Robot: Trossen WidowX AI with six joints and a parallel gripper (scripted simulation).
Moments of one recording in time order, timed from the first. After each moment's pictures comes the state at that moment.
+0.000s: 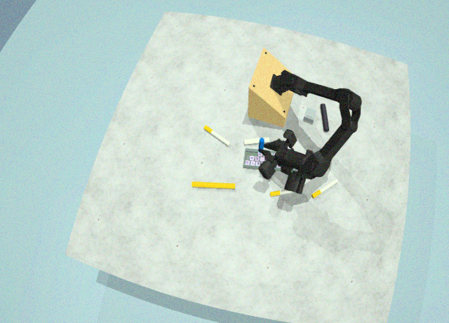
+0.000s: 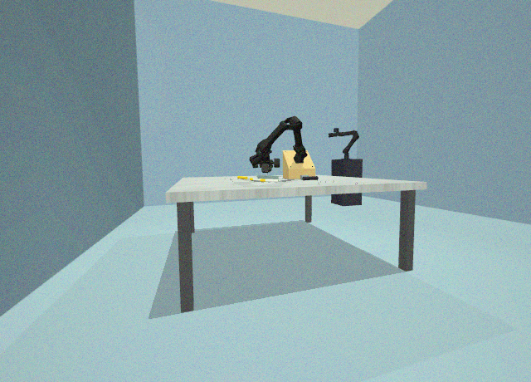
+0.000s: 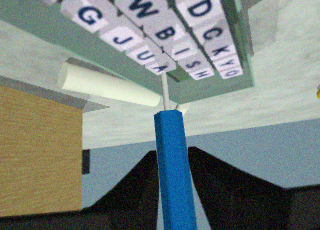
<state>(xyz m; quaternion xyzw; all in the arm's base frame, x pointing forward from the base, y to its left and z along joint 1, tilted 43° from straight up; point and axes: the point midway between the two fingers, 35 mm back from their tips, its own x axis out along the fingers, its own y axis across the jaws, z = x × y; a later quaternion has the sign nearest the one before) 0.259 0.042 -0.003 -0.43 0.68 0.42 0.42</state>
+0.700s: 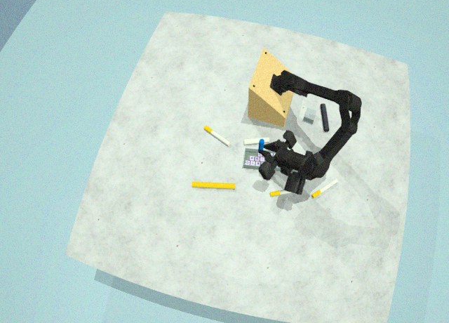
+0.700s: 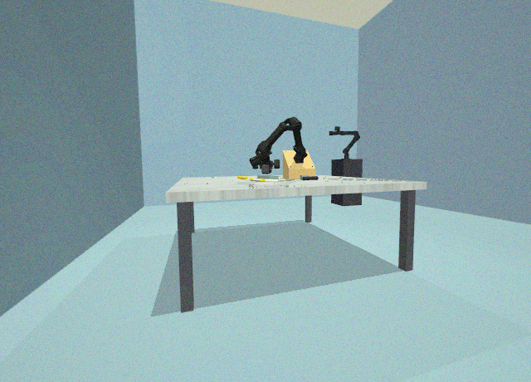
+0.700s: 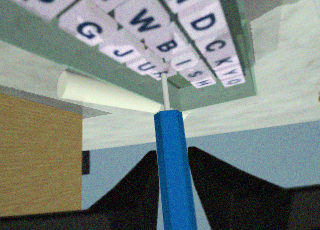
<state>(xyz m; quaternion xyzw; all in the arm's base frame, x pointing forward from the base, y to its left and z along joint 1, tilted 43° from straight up) 0.259 0.047 -0.009 -0.43 0.68 0.42 0.42</state>
